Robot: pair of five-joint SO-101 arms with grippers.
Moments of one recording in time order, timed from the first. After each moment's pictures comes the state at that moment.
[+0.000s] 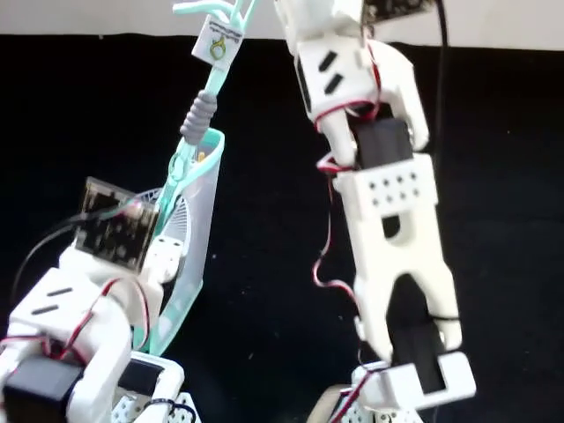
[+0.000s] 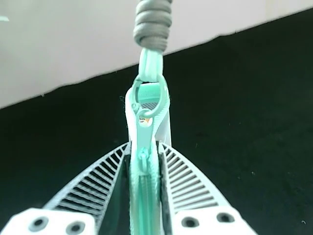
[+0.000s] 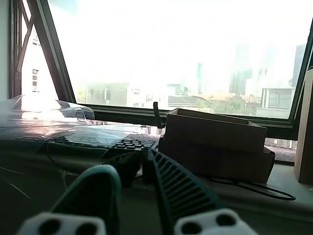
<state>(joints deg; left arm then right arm) 4.4 -70.8 26.9 86.6 -3.8 -11.0 -2.4 -26.7 11.5 -4.5</state>
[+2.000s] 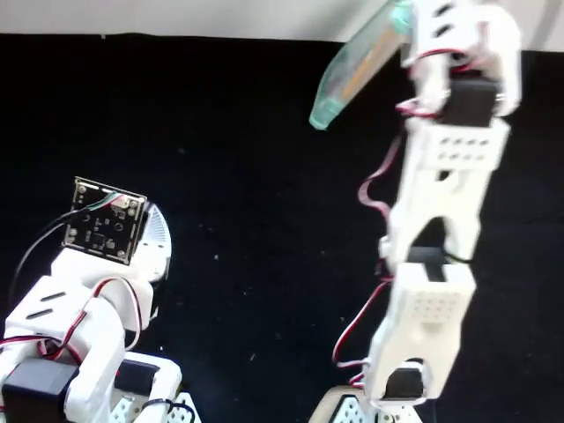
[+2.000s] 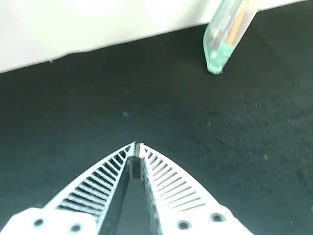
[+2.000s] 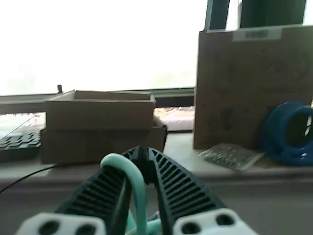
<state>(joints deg) 3.7 -71.5 29.8 82.9 -3.6 -7.2 26.7 -81.5 48.4 -4.9</state>
